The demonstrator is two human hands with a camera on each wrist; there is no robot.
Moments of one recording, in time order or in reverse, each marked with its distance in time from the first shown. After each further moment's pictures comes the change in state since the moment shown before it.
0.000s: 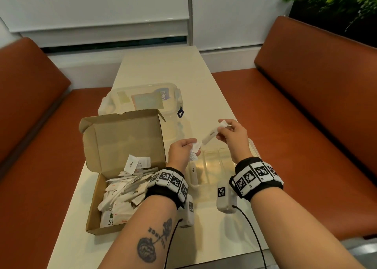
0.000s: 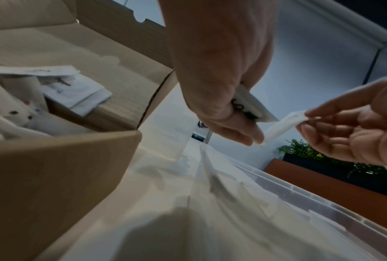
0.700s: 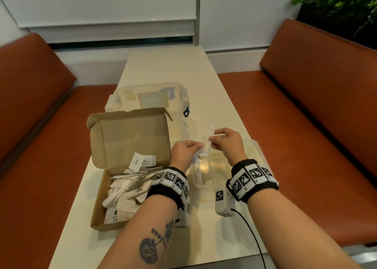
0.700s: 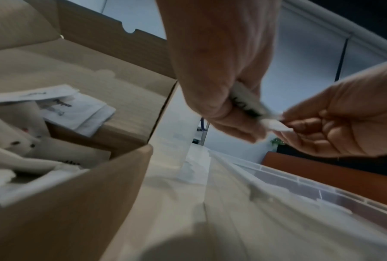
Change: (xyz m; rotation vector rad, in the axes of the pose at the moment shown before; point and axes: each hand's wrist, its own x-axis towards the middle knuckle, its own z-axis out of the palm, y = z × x) left_hand 0.000 0.002 -0.012 0.275 -0.013 0.097; right_hand -0.003 0.012 0.023 -0.220 -0.046 0.141
